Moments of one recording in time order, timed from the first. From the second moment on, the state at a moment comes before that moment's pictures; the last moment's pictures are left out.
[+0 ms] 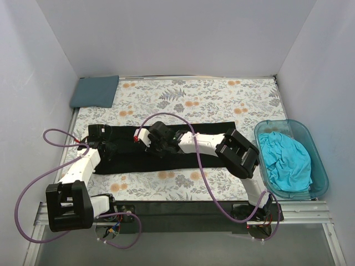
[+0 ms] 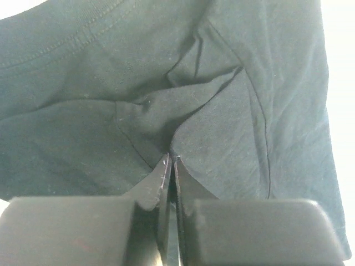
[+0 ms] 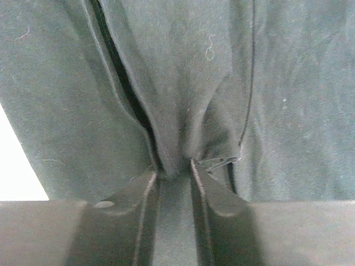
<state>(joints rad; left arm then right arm) 0.09 1.19 0.63 -0.47 -0.10 -0.98 1.03 2.08 1.43 -0.17 -0.18 -0.30</state>
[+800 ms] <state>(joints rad) 0.09 1.17 0.71 -0.48 -0.07 -0.91 1.04 2.00 1.54 -0.23 -0.20 -0.21</state>
